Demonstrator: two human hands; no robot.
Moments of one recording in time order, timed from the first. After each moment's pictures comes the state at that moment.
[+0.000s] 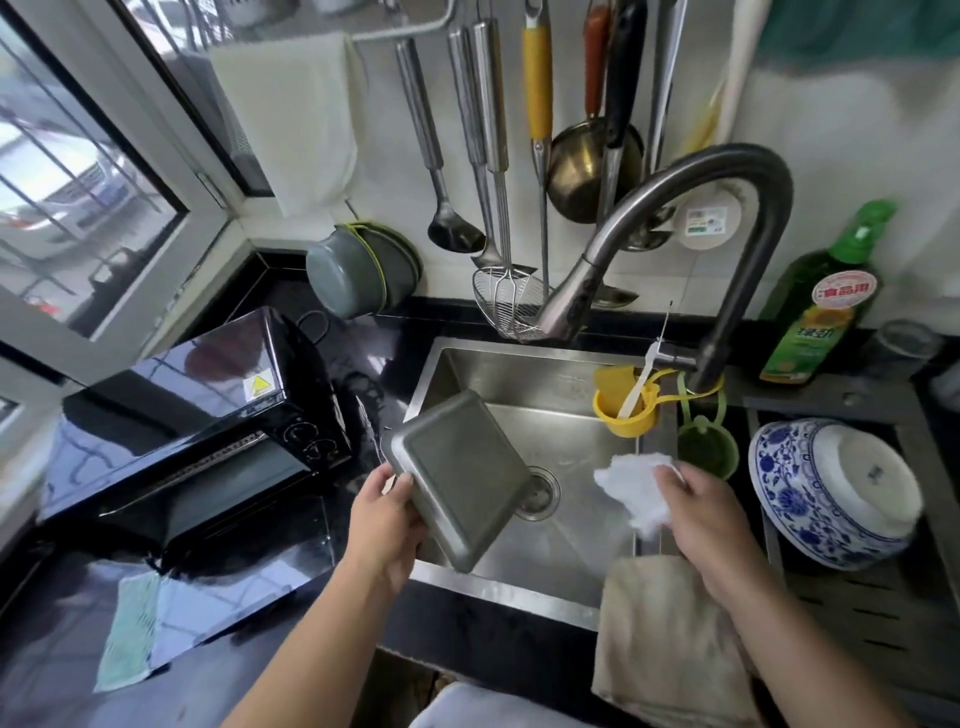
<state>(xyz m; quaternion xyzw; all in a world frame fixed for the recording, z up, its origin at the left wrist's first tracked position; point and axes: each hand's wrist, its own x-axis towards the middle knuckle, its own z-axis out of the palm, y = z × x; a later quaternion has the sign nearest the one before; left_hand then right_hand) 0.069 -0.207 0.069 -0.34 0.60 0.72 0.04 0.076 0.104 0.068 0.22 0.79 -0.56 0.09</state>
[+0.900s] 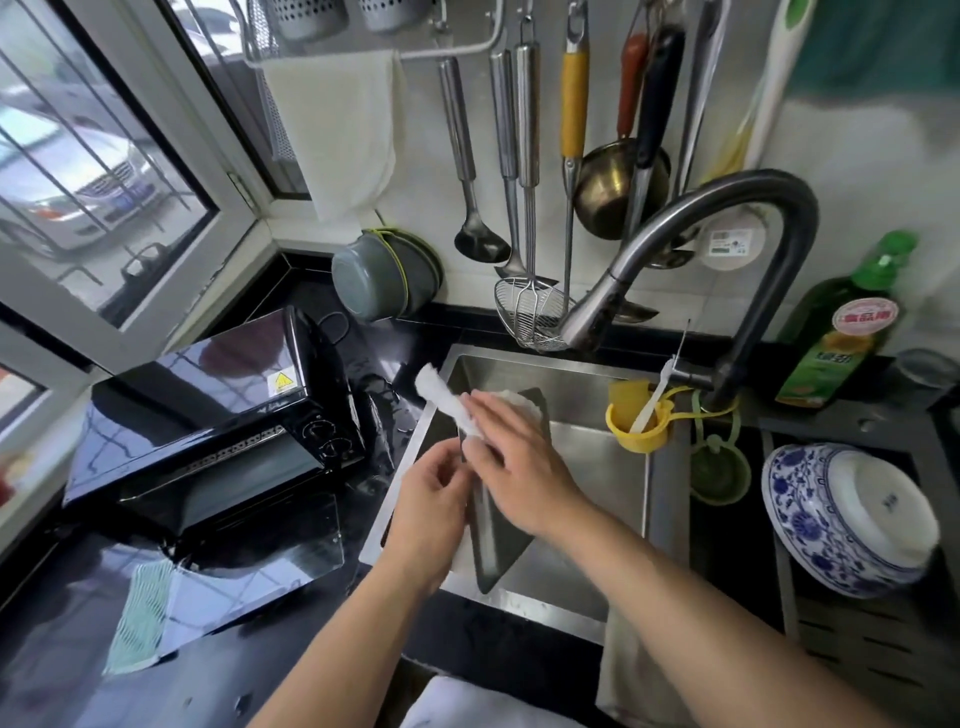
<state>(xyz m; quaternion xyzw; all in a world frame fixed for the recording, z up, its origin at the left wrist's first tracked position) 0.078 -0.167 0.125 -0.16 0.69 0.71 0.05 0.026 -0.043 0.103 -0.21 0.87 -0.44 -0.04</state>
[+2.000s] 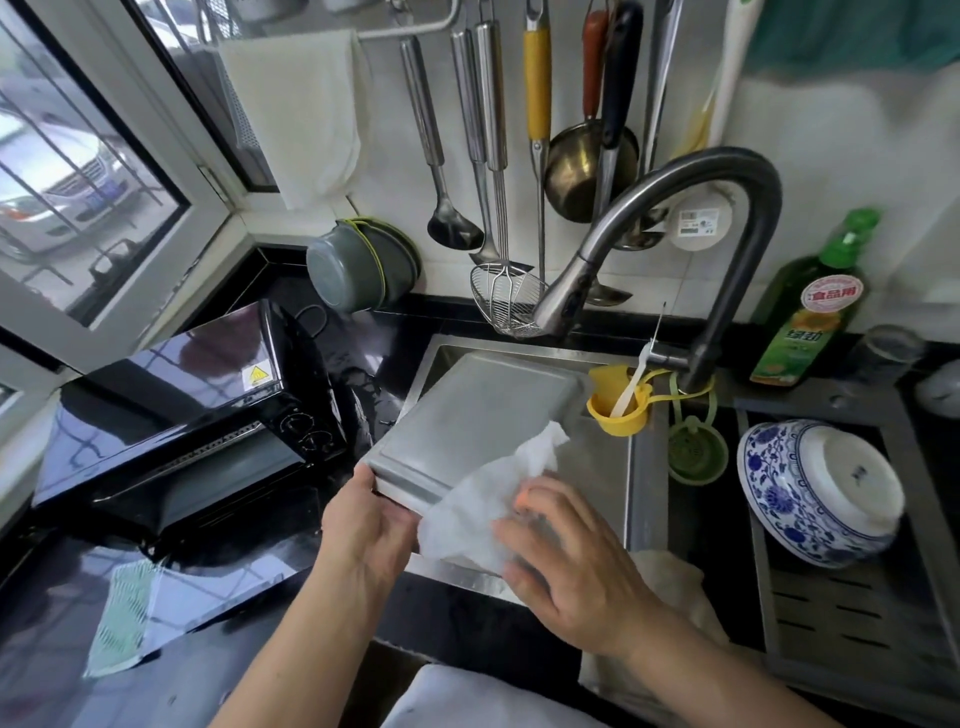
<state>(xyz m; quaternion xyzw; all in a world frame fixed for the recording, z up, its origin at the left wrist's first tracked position) 0.079 -0.187 0.130 -0.44 0.33 0.83 -0.03 0.119 0.028 0.081 -0.34 0.87 -0.32 -0.16</state>
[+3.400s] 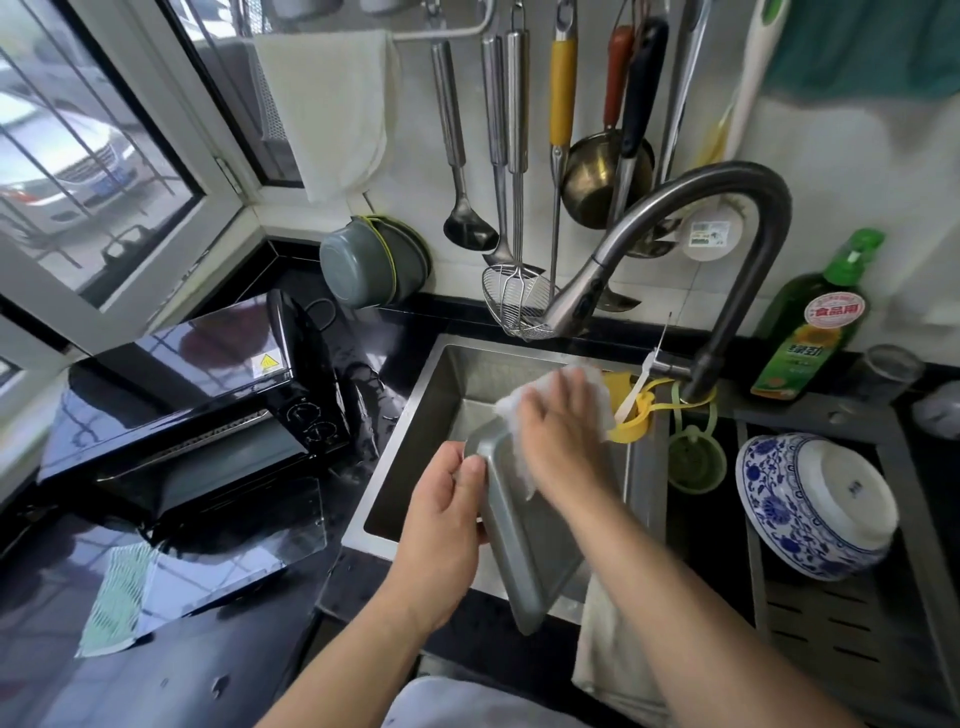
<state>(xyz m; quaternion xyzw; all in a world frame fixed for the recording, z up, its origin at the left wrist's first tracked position) 0.124 -0.134 0.148 -0.09 0.72 0.69 0.02 0.028 -0.017 0.116 0.07 0.92 -0.39 0.05</state>
